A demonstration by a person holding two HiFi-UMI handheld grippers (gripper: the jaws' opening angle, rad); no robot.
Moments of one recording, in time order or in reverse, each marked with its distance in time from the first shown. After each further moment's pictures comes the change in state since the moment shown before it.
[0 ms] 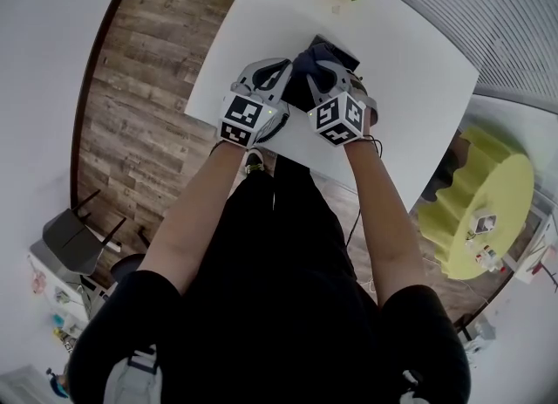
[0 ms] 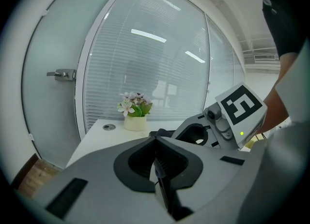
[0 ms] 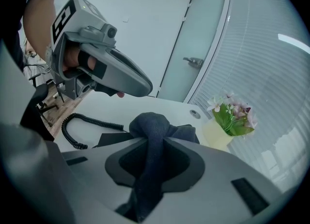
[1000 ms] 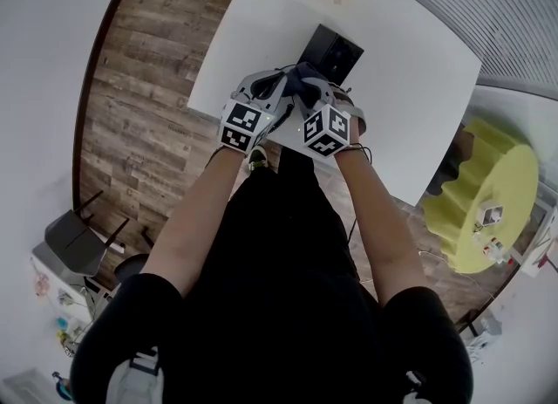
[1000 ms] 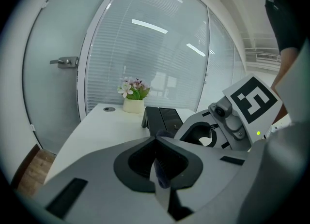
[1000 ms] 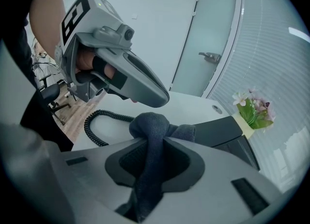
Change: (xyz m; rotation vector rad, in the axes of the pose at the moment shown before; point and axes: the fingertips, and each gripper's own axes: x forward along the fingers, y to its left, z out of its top) left arm -0.022 -0.015 -0.066 -0.020 0.111 -0.020; right arm 0.004 0.086 -0.014 -0.019 0.038 0.119
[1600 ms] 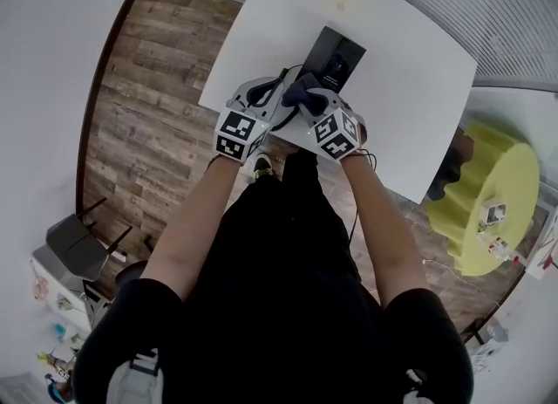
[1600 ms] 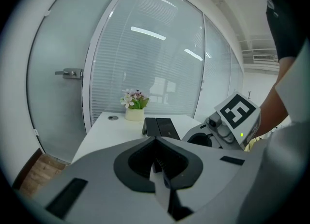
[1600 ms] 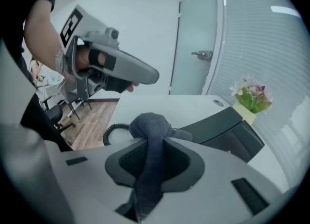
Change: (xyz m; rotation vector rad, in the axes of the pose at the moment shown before) left arm -0.057 -0.008 0.020 0.017 -0.061 0.003; right arm -0.023 0.028 0.009 0.166 -0.066 0.059
